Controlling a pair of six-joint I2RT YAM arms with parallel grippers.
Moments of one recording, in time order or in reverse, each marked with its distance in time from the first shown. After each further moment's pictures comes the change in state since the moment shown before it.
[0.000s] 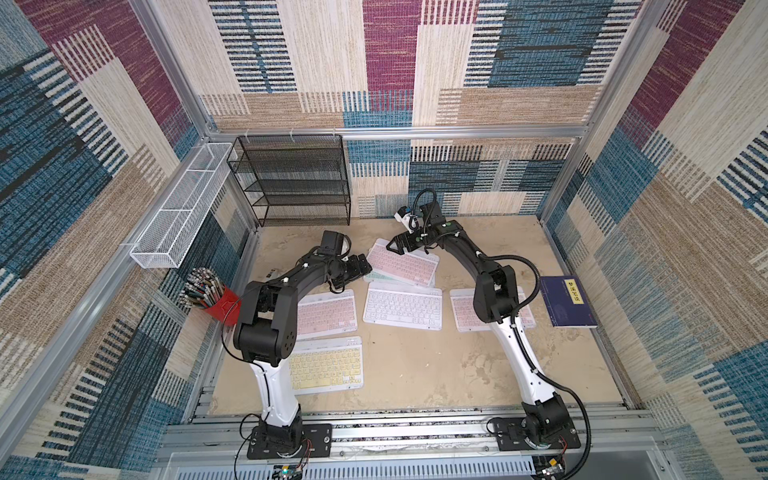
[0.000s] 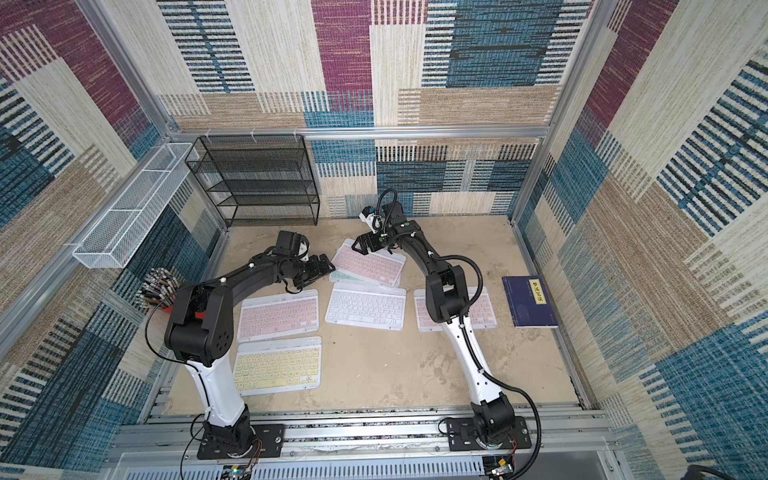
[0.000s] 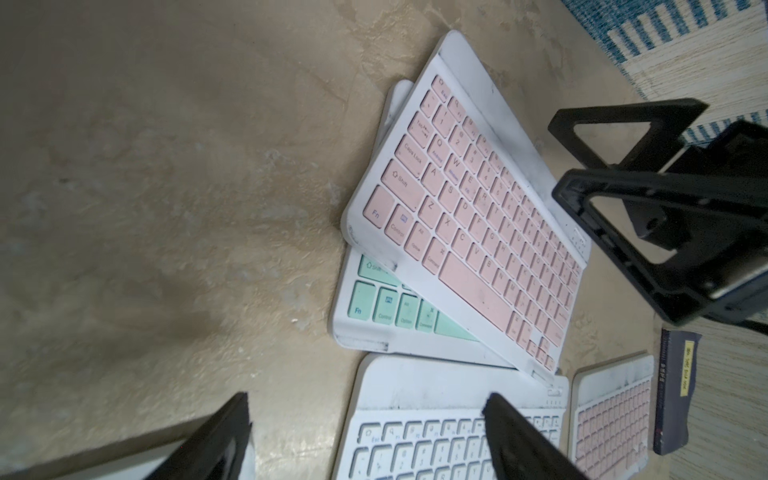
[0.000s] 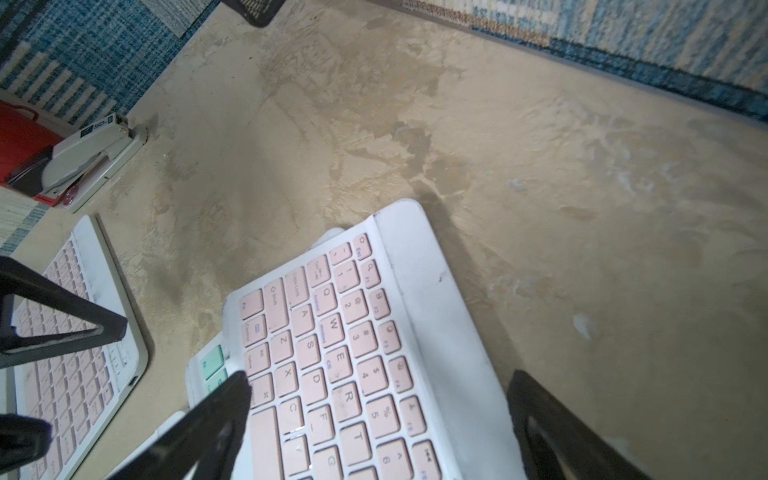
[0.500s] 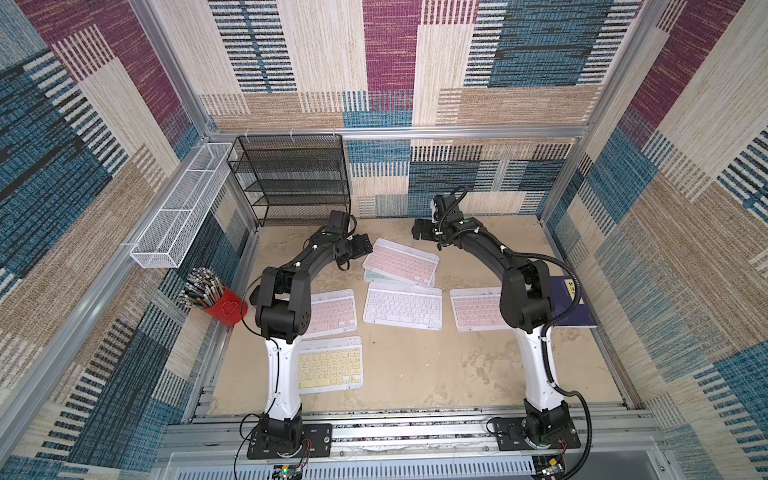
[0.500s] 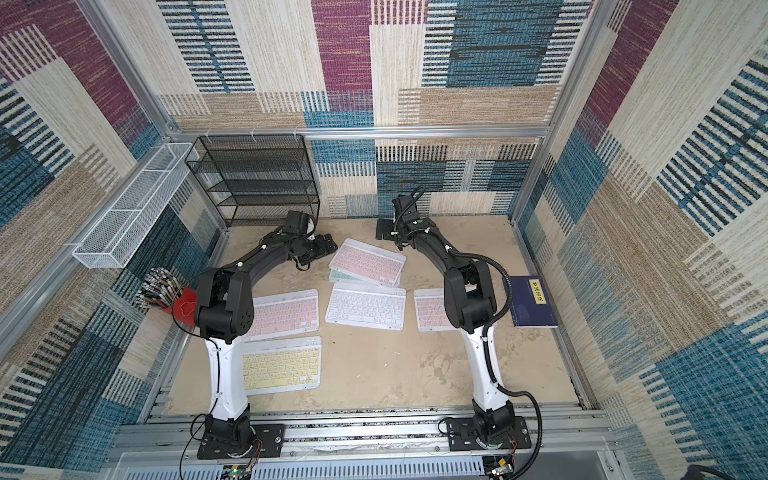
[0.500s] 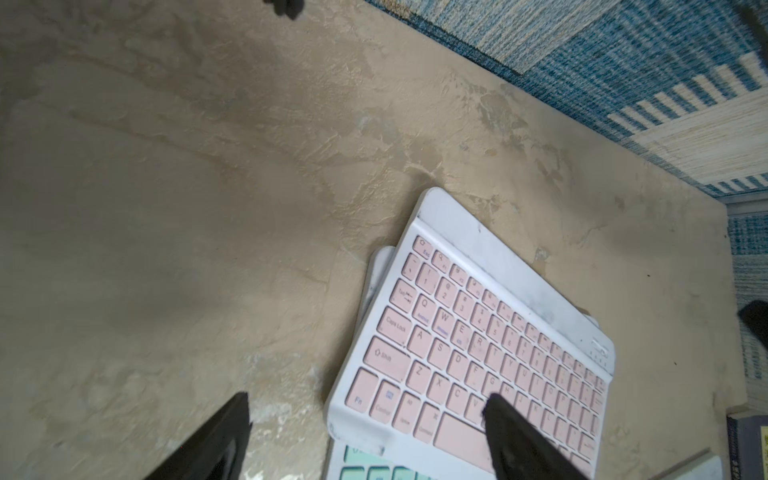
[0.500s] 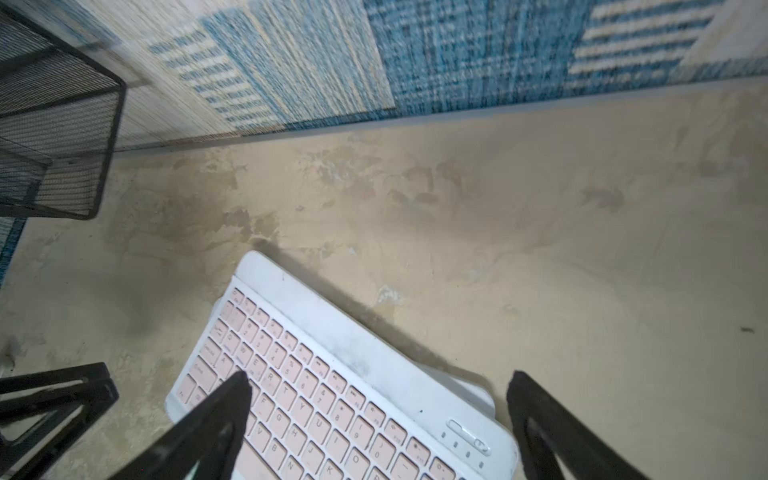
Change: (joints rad) left arm -0.004 0.259 0.404 -0.093 -0.087 0.069; right arm -0.025 -0.426 -0.583 0.169 0.489 0.444
